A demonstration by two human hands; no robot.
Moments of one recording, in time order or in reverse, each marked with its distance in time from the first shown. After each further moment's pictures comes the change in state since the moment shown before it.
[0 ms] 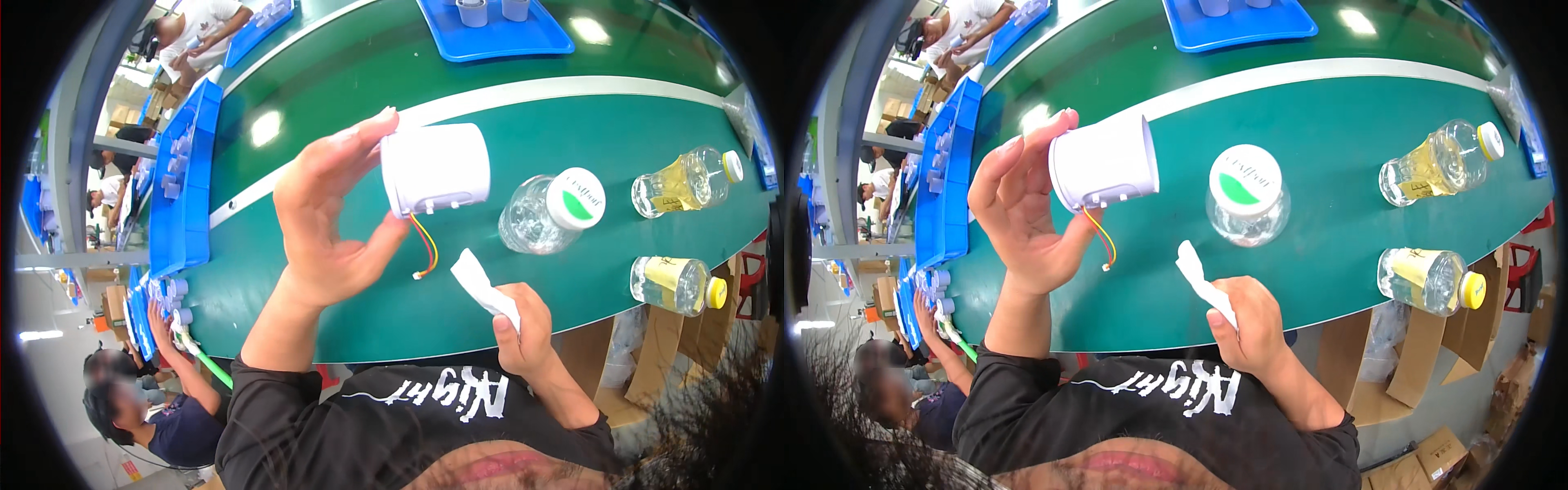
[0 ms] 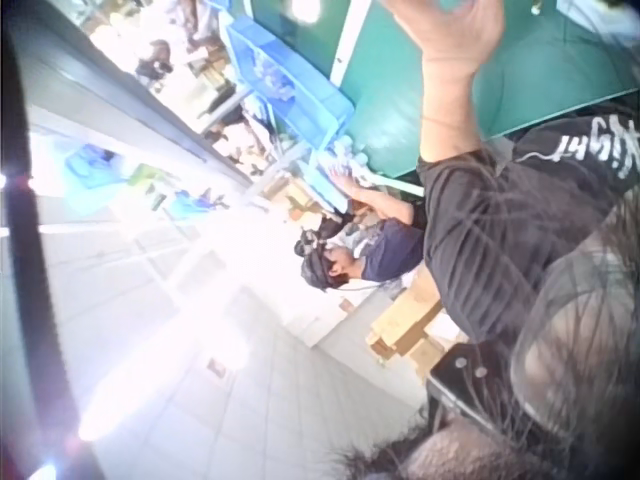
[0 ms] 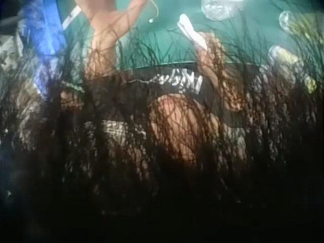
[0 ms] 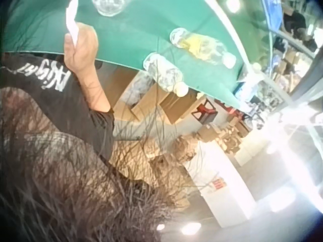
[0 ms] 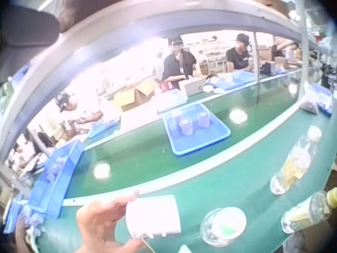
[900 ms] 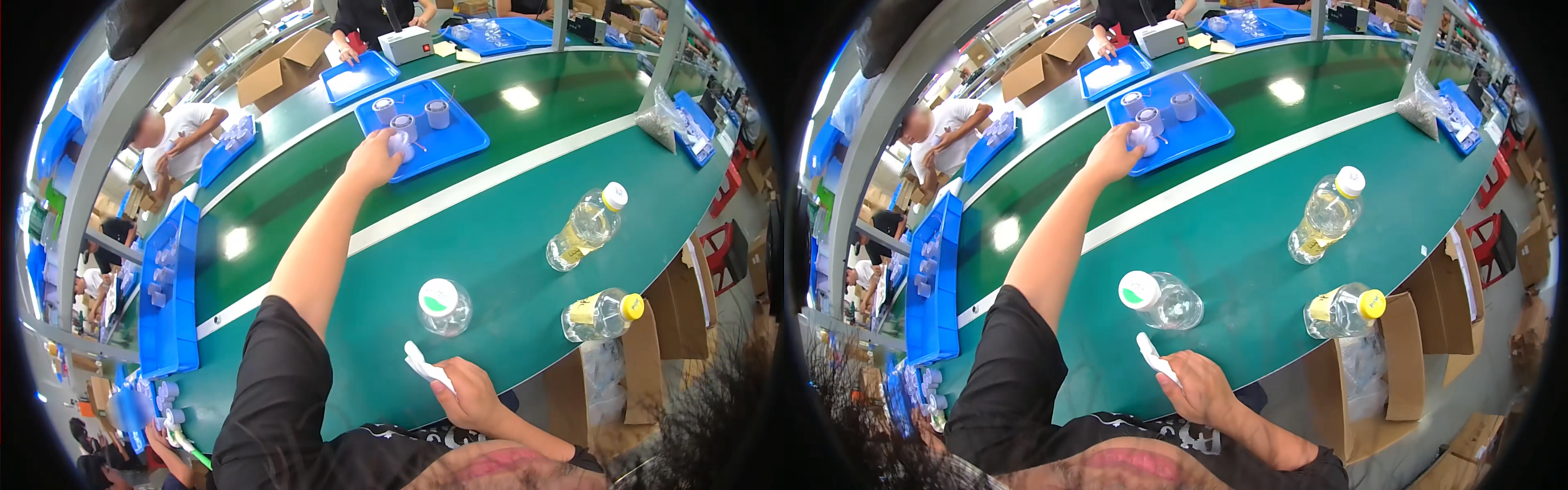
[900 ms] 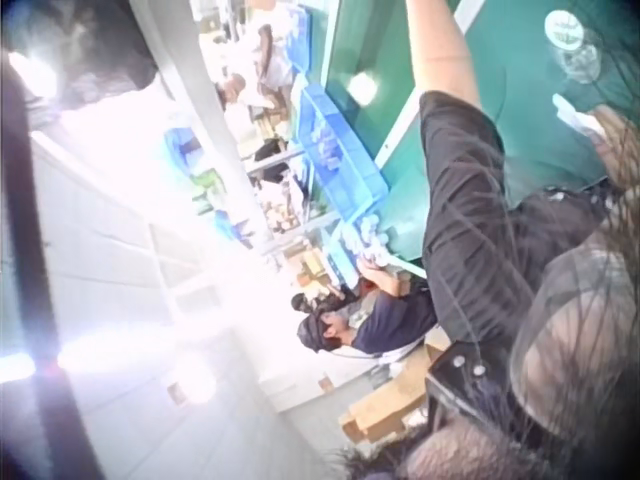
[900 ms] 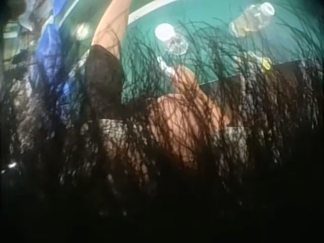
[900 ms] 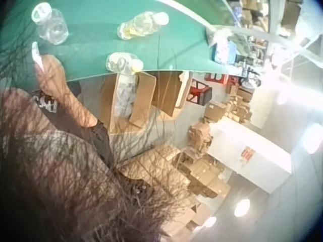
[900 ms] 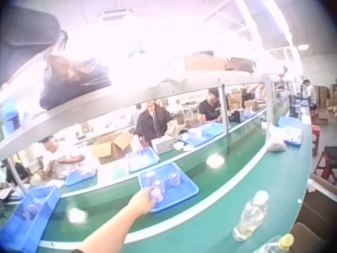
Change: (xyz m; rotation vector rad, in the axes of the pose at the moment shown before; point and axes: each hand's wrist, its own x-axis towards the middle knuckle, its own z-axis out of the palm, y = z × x) left_hand 0.162 -0.216 0.104 0.536 -0.335 -0.416; right_hand 0.003 -0.001 0.003 -0.052 -0.047 0.057
